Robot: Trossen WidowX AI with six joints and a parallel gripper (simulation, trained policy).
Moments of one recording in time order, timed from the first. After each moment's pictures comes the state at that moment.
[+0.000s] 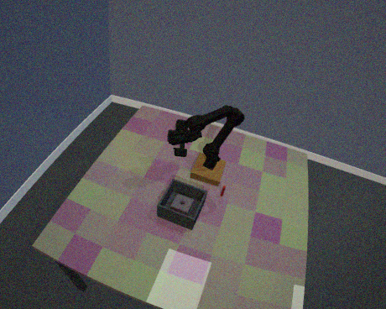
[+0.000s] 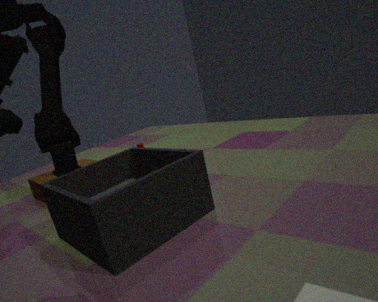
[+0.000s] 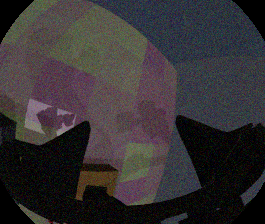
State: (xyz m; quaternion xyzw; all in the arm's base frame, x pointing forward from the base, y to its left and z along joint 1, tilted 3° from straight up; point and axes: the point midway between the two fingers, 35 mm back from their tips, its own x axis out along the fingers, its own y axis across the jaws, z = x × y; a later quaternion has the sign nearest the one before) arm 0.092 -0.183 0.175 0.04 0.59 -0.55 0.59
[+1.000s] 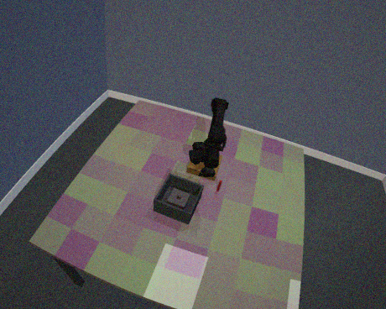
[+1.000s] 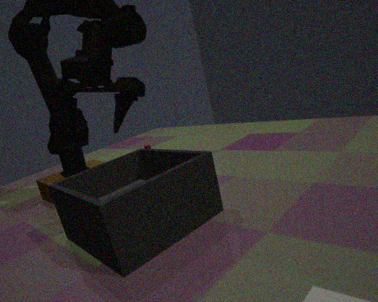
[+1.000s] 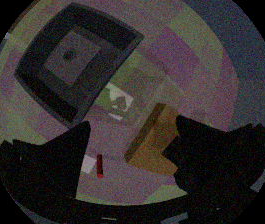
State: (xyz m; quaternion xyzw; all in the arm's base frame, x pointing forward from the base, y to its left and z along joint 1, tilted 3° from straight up) arm 0.184 0.019 0.149 0.18 0.58 -0.34 0.72
